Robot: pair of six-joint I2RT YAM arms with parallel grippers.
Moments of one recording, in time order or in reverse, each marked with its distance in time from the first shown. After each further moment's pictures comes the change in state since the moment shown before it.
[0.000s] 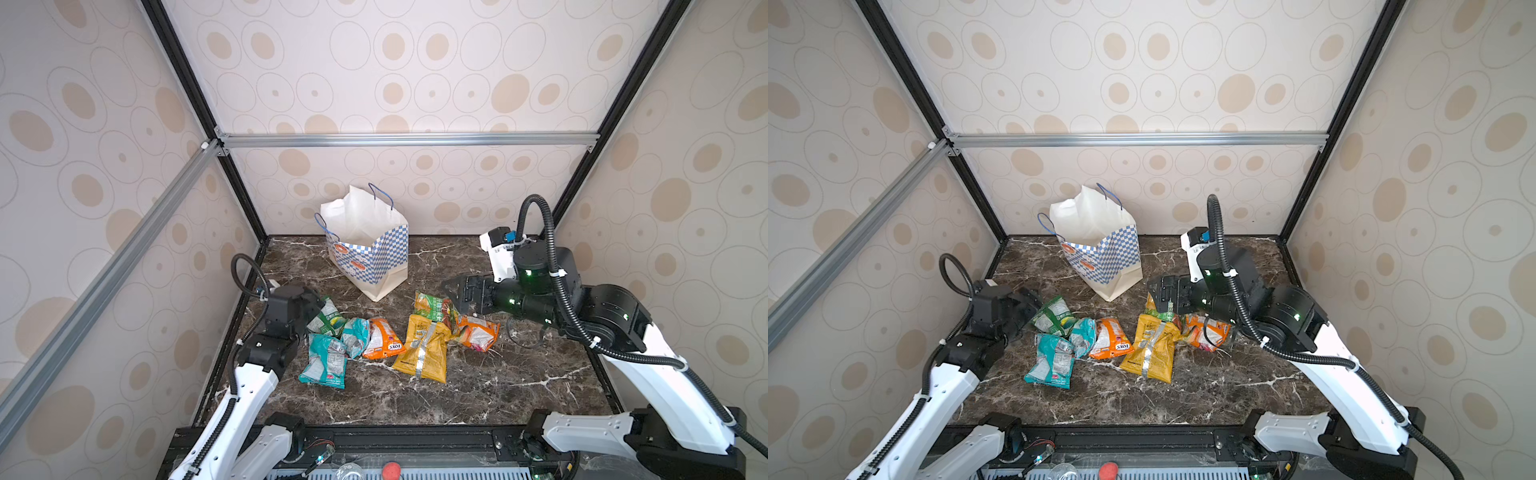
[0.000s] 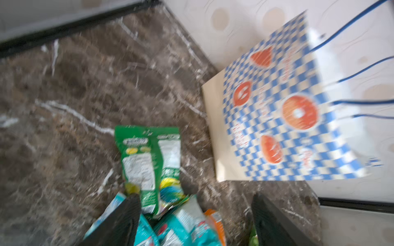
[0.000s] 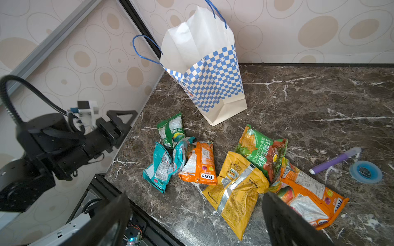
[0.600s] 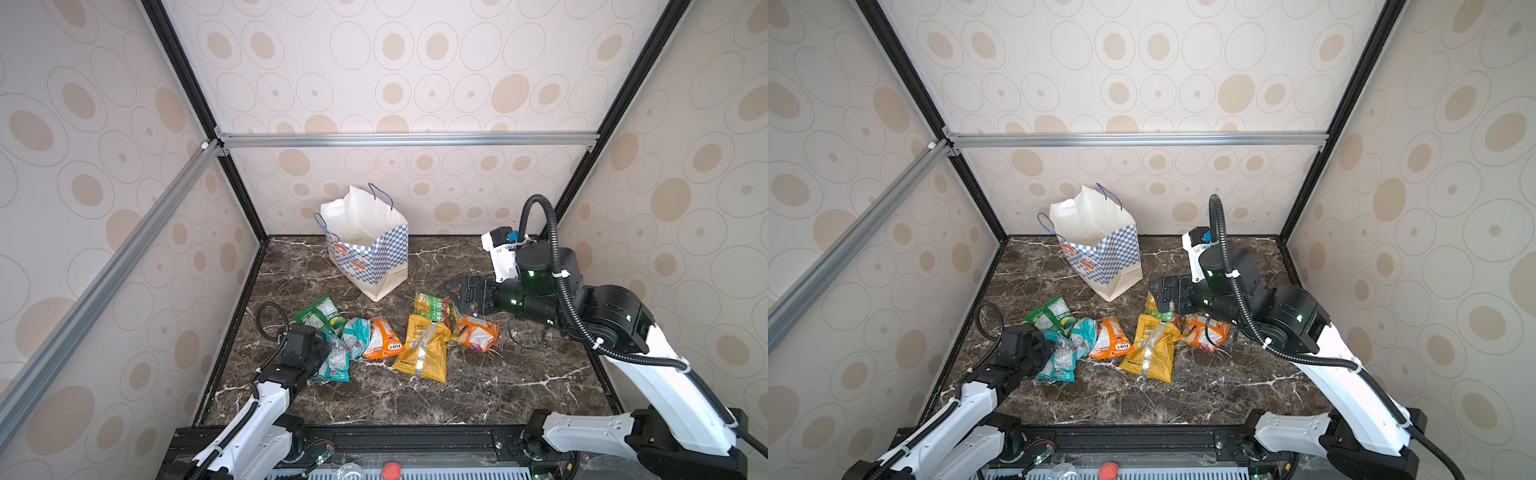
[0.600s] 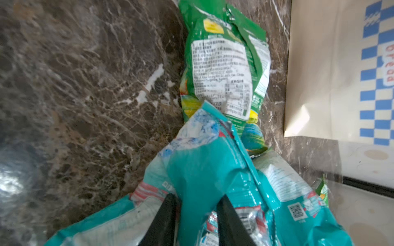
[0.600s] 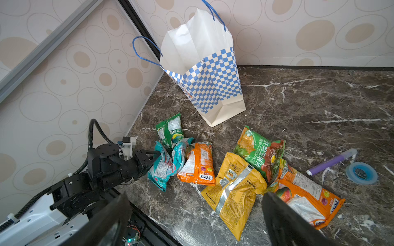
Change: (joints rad) left arm -0.001 -0.059 -0.558 0.197 0.208 -0.257; right arm 0.000 -0.008 0.000 -0.002 0.008 -0.009
